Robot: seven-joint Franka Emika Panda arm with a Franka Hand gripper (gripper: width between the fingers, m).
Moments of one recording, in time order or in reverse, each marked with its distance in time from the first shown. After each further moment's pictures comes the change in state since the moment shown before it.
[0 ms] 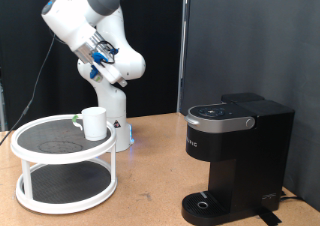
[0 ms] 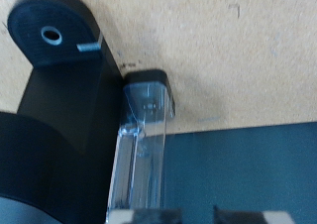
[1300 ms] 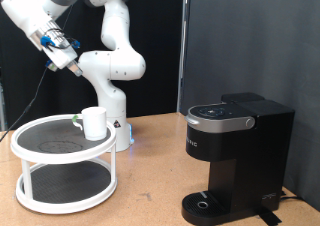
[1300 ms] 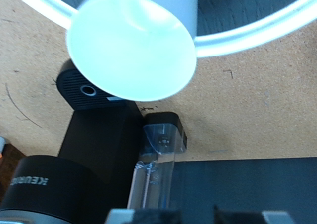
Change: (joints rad) arm -0.146 -0.033 -0.208 0.101 -0.196 -0.123 -0.137
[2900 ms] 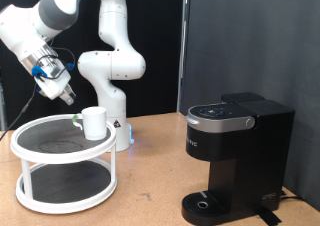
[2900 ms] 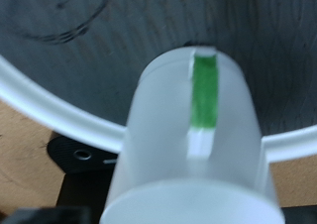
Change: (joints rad) arm 0.061 0.269 -0.002 -0.020 0.021 0.212 -0.099
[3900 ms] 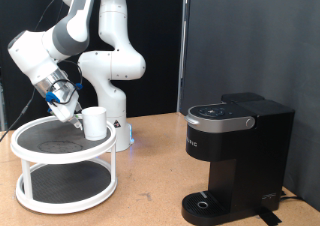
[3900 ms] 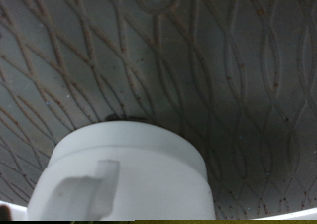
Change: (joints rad) arm -0.003 0.014 -0.003 -0.151 -0.014 0.154 -0.035
